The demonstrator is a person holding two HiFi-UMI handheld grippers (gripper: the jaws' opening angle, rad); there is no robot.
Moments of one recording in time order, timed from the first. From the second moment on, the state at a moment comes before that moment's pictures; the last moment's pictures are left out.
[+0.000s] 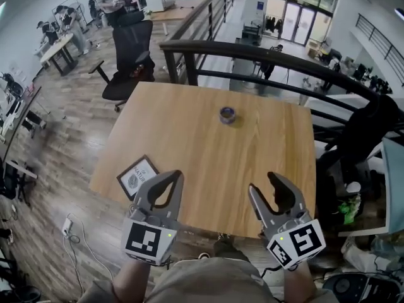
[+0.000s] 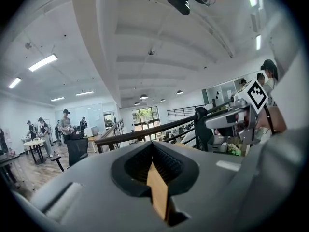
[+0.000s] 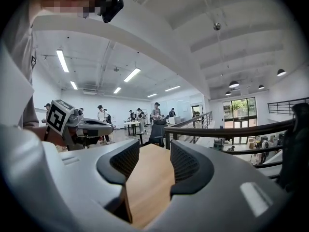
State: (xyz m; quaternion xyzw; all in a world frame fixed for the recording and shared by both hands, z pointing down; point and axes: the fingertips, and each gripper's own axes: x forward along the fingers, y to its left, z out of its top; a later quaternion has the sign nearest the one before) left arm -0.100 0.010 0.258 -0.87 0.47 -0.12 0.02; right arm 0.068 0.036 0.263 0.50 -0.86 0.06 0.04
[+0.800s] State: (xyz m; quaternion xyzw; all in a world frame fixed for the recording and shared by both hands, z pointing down) left arm -0.055 -0.092 0.260 -0.85 0.50 -0.14 0.02; right arm 0.100 -0.083 0.288 0.44 -0.89 0.07 0.07
